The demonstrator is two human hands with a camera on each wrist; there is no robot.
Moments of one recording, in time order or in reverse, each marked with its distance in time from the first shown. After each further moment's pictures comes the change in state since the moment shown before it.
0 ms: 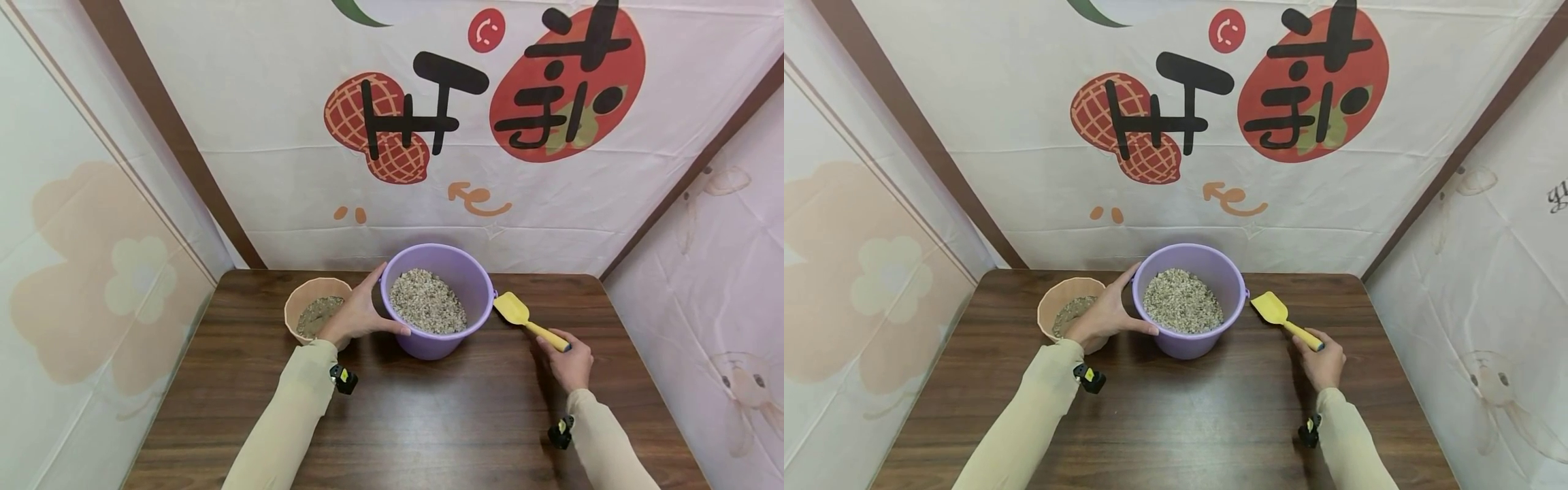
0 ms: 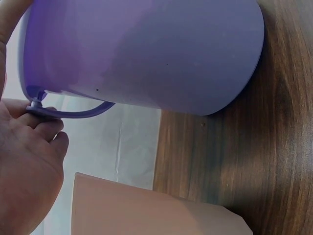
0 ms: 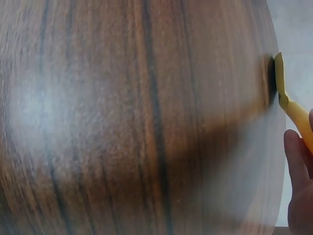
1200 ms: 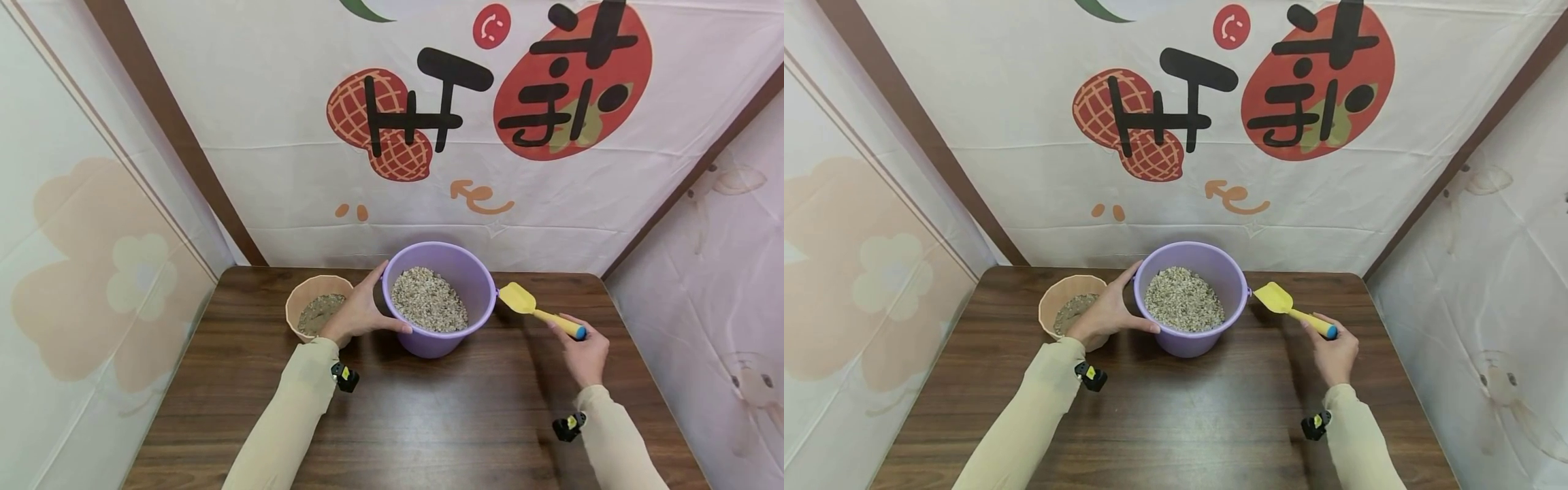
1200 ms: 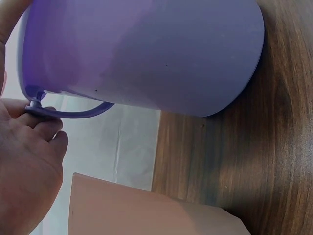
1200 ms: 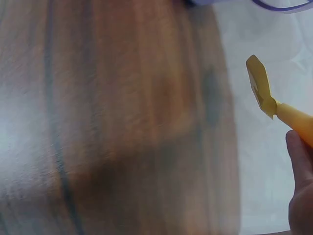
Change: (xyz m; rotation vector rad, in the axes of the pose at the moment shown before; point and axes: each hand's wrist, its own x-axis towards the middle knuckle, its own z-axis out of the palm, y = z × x) left_hand 0.000 -0.002 0.002 -0.023 0.017 0.026; right_hand 0.004 -0.034 -0.022 0.220 0.084 -0.075
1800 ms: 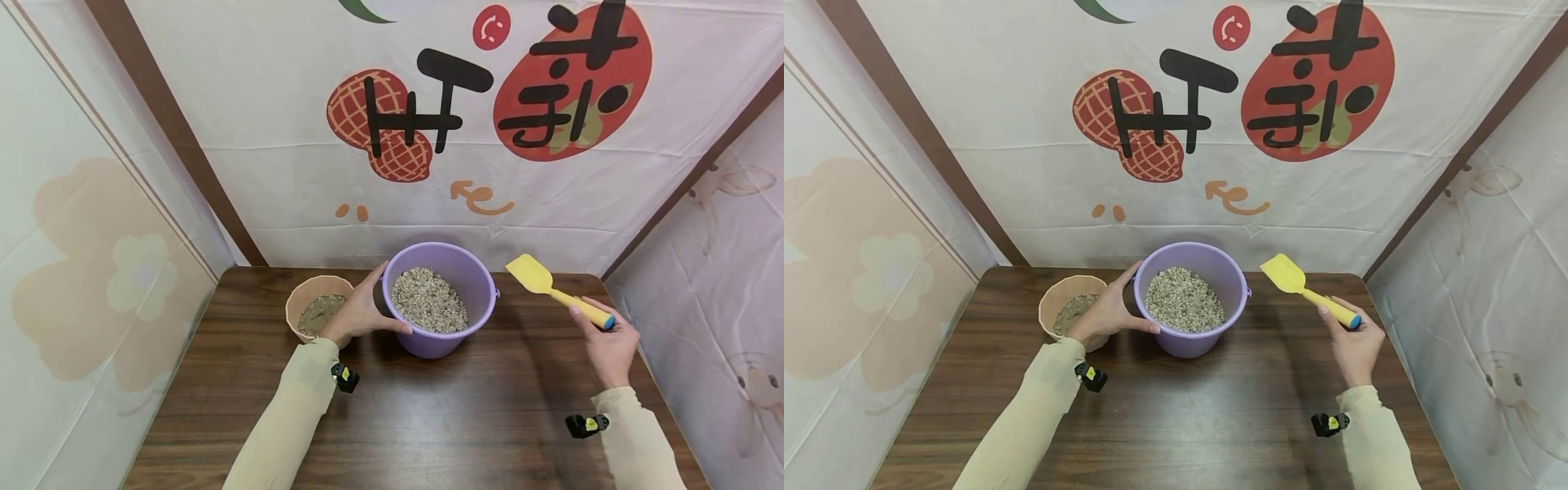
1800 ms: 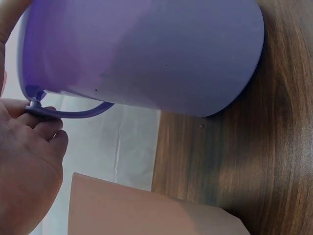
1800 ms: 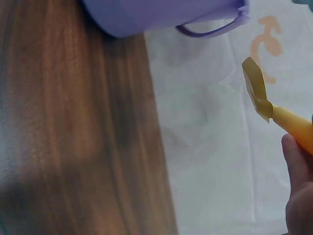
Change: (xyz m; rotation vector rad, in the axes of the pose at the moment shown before) left_hand 0.000 0.001 0.000 -0.008 -0.001 0.013; right_hand 0.004 -0.059 -0.025 0.357 0.085 -0.073
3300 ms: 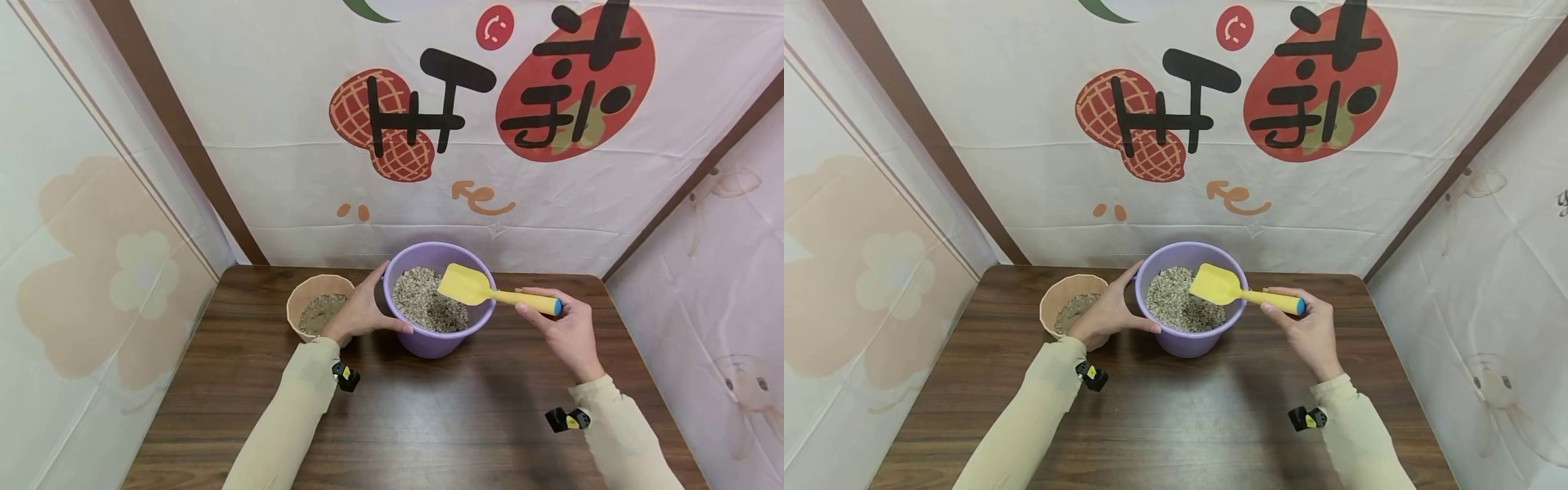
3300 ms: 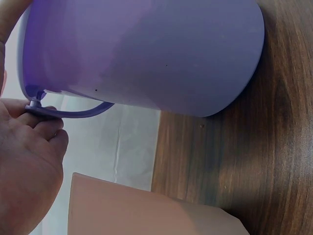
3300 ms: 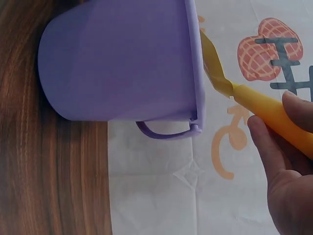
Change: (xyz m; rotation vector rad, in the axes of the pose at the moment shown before) left_hand 0.000 -0.001 -0.001 0.014 0.001 -0.010; right_hand -0.021 -0.059 0.047 -0.148 -0.499 -0.122
